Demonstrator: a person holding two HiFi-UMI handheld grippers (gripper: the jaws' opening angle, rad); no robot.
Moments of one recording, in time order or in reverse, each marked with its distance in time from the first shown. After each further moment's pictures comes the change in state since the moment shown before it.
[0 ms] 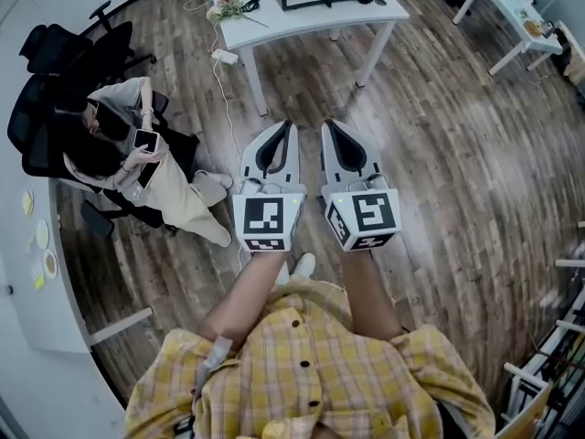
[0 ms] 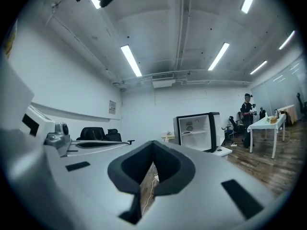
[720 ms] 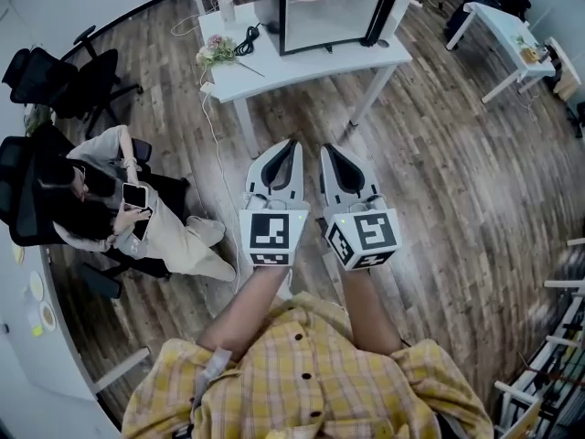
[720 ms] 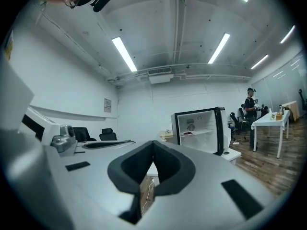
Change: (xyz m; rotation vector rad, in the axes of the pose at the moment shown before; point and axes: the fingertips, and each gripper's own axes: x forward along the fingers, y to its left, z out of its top) left arm 0.166 0.084 0.005 -0.024 0.000 -0.043; right arm 0.167 -0.064 0.008 0.032 0.037 -0.008
